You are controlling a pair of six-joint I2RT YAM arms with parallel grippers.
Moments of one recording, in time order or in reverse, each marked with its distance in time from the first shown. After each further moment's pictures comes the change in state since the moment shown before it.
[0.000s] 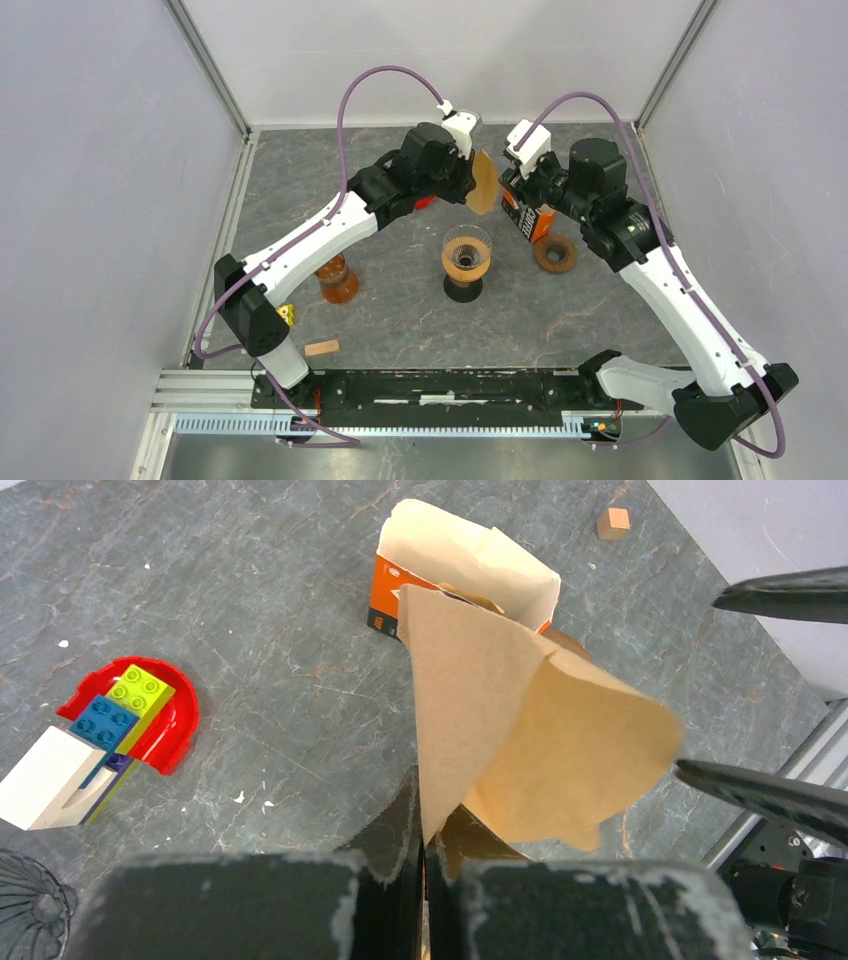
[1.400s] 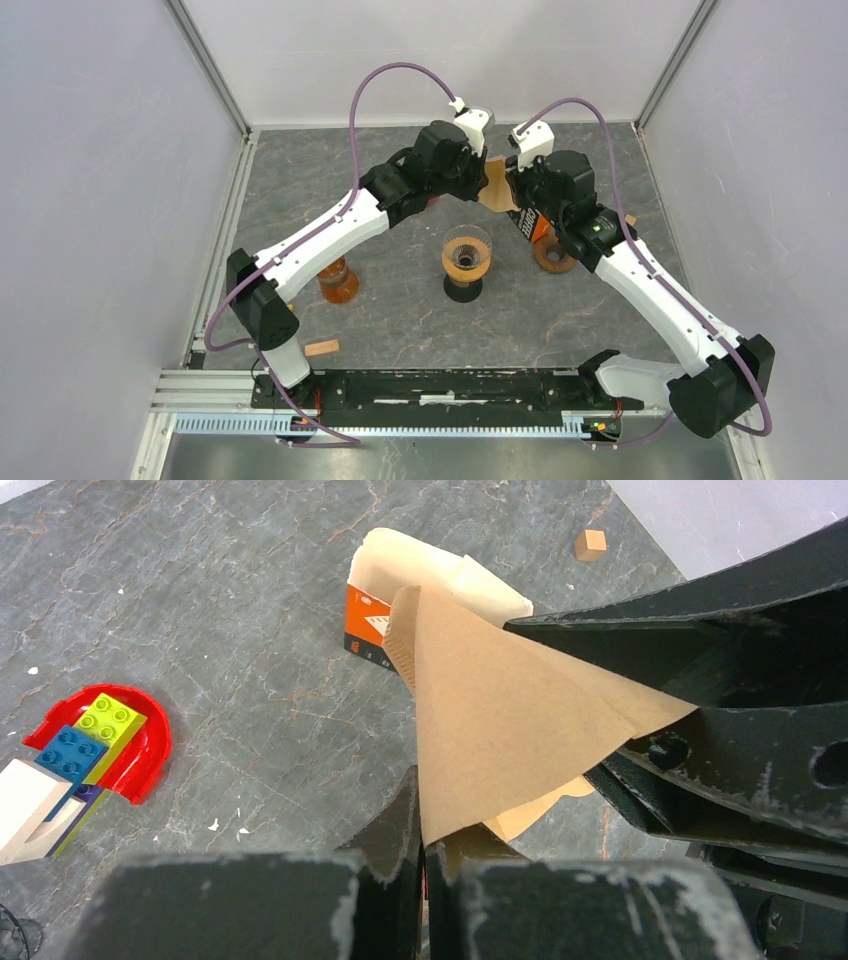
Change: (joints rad) left arm -0.032 0.064 0.076 0.008 -0.014 -0.026; right arm 0.015 0.067 -0.166 0.219 0.294 0.285
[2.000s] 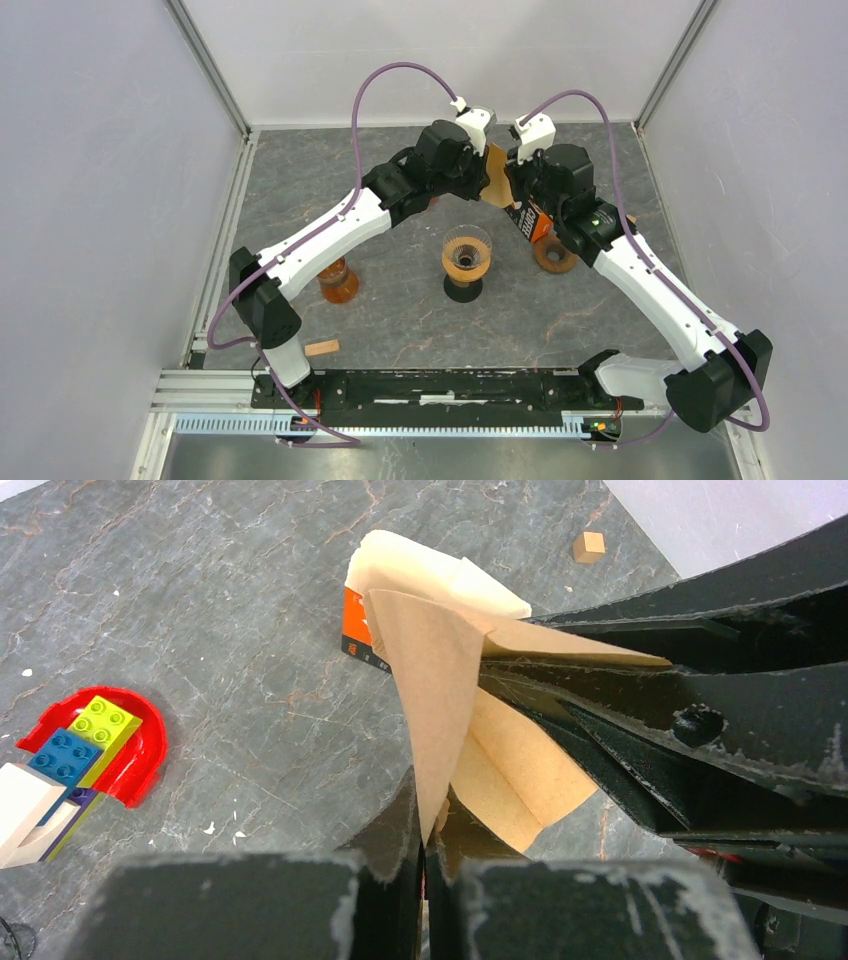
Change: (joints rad) left arm 0.000 0.010 0.006 0.006 0.003 -0.005; right arm 0.000 0.026 0.048 -0.007 -0.008 0.060
